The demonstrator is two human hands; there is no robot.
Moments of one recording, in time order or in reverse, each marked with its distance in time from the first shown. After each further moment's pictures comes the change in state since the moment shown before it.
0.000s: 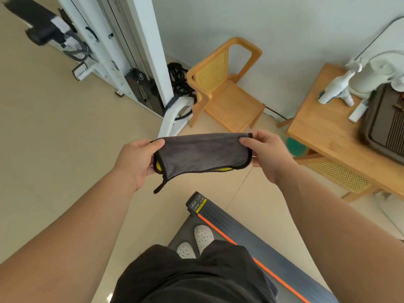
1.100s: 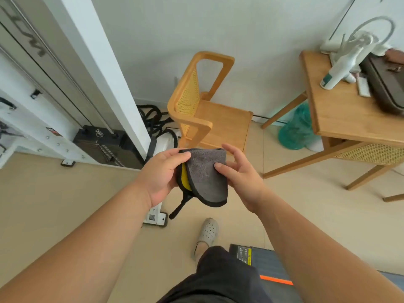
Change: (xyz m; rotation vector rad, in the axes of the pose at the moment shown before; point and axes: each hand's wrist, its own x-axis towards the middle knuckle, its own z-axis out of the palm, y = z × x) left_hand 0.379 0.076 -0.029 0.261 -0.844 0.083; right_hand 0.276 0.059 0.273 0.280 0.169 -0.068
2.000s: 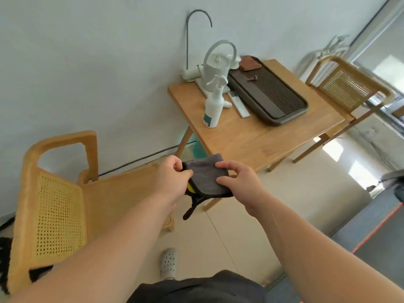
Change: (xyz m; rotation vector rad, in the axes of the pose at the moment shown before) left_hand 0.416 0.124 0.316 0.642 -0.188 0.052; right_hand 0.180 -0.112 -0.354 0.043 0.746 0.162
